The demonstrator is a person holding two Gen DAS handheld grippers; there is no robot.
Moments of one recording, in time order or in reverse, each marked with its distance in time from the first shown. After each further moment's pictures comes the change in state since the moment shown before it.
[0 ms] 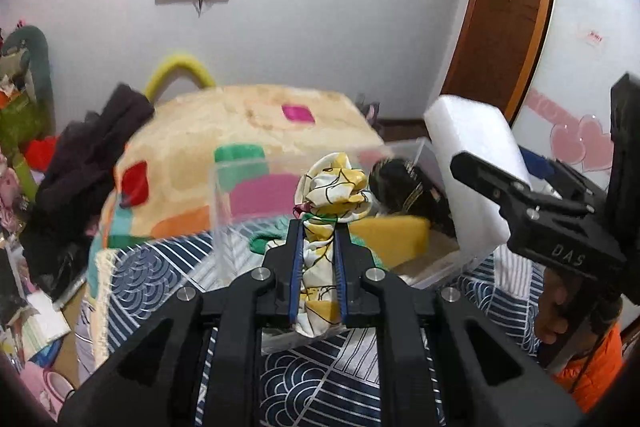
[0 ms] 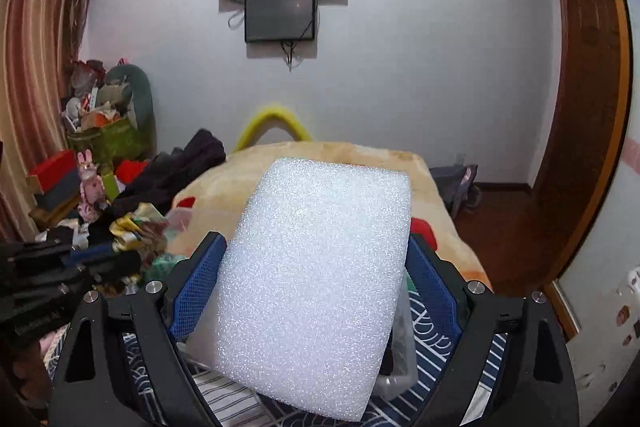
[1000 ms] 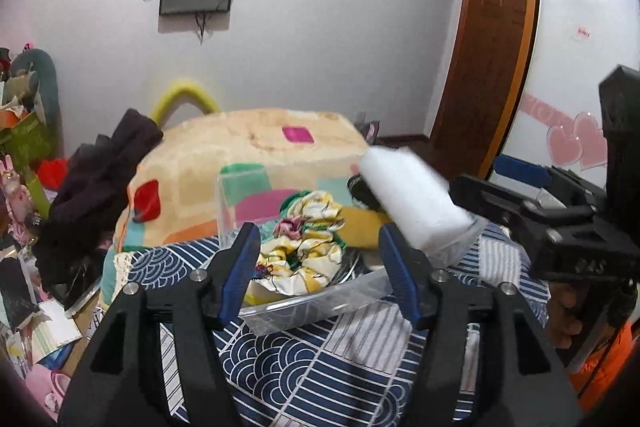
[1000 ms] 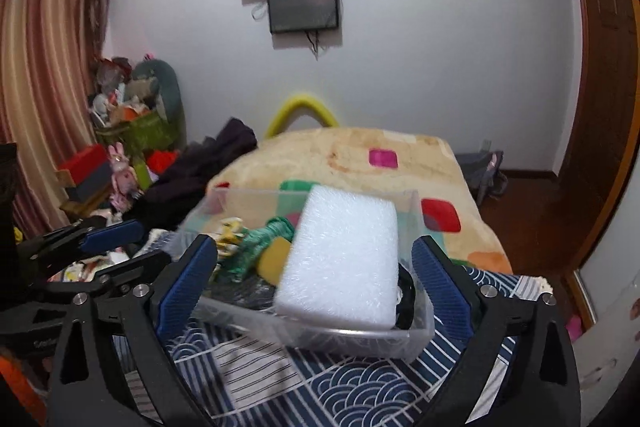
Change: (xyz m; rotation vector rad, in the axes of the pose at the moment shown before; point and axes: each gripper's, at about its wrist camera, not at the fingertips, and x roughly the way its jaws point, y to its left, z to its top) left arm -0.056 -0.020 -0.014 0.048 -0.121 0.025; right arm -0.029 -0.001 0.002 0.012 0.045 0.110
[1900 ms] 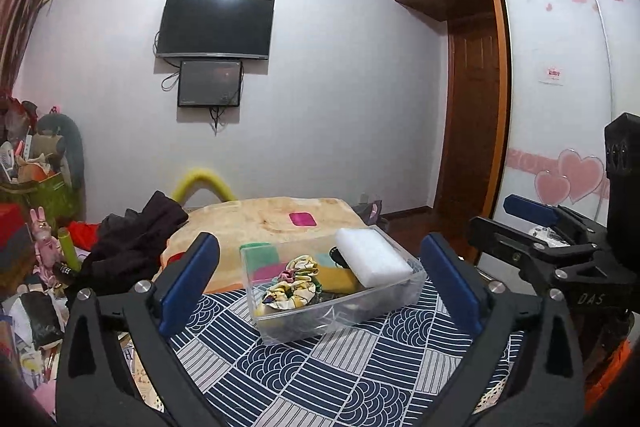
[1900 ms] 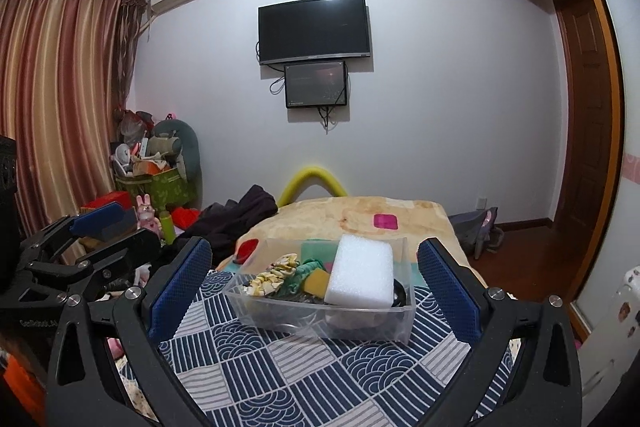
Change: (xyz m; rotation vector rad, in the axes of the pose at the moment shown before) left arm -0.142 -0.041 -0.013 0.053 -0.319 0.047; right arm -0.097 0.035 -0.015 -0.016 -0.270 0.009
